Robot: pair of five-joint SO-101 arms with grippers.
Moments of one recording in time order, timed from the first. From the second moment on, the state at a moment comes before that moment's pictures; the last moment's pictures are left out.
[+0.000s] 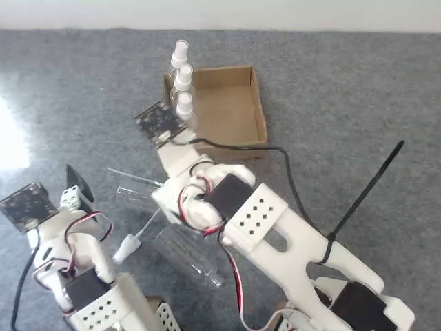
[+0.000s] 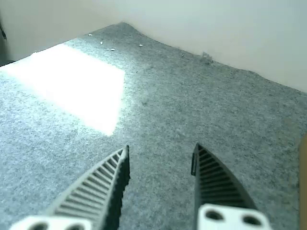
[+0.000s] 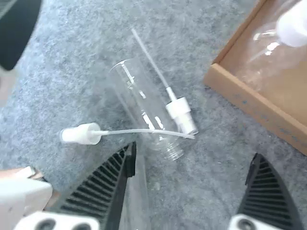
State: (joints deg) left arm -40.0 -99.3 88.8 45.4 8.6; right arm -56.2 -18.0 16.4 65.0 -9.9
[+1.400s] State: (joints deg) left arm -54.9 -99.3 88.8 41.9 15.8; right arm -61.7 5.9 14.9 50.0 12.1
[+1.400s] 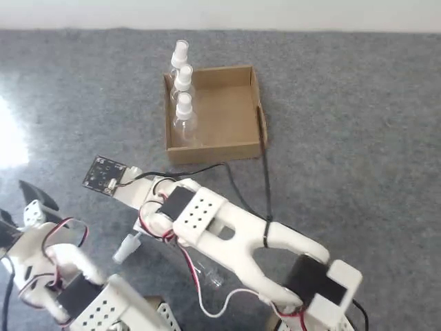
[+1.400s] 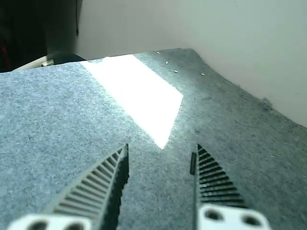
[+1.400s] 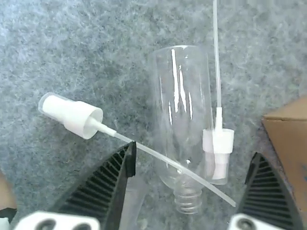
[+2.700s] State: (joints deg) left arm -54.9 -99.3 88.8 41.9 15.8; right arm -57.7 10.2 6.8 58.6 15.8
